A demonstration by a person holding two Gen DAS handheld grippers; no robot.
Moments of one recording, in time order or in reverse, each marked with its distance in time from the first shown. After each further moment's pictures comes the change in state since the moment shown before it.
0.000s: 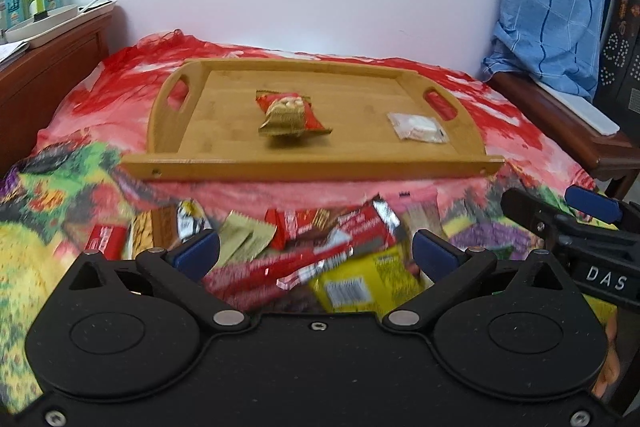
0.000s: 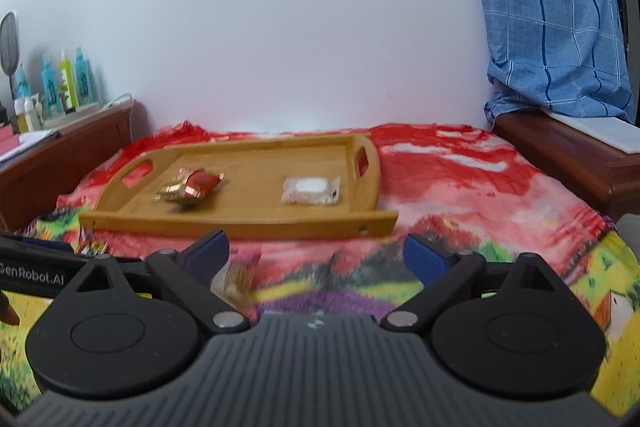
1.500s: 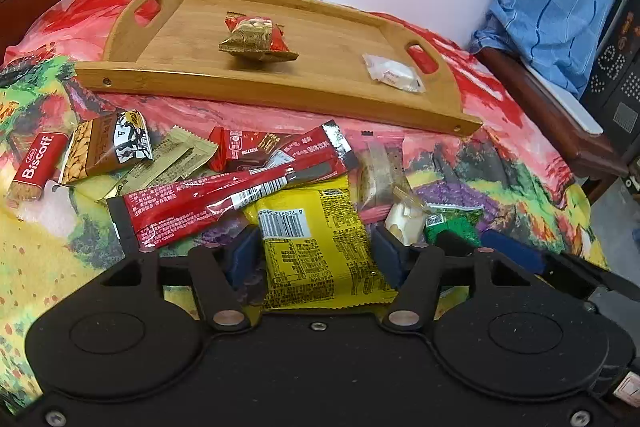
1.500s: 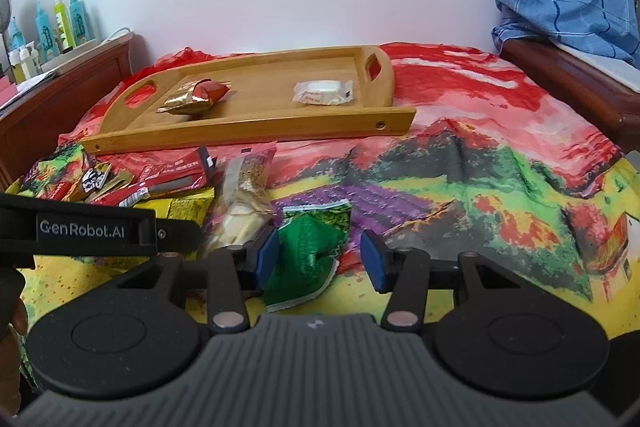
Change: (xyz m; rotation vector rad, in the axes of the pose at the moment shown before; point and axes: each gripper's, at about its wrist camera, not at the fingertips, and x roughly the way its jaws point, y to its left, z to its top) left arm 0.025 -0.017 -0.021 -0.132 0.140 -0.092; right arm 0.010 0.012 -0.029 0.017 0.220 0.010
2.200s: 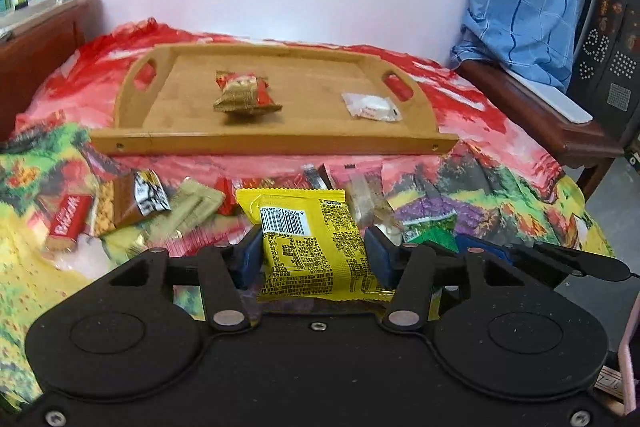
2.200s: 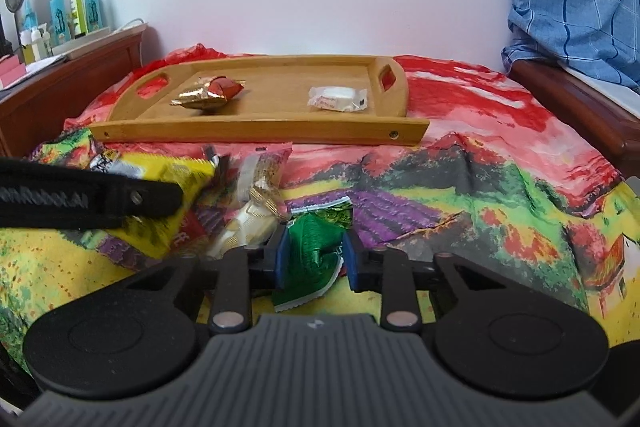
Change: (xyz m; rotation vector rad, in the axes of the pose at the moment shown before) left arm -0.039 -0.015 0.000 0.141 -0.113 0.028; right arm -0.004 0.012 -0.003 -0.071 -0.024 -0.014
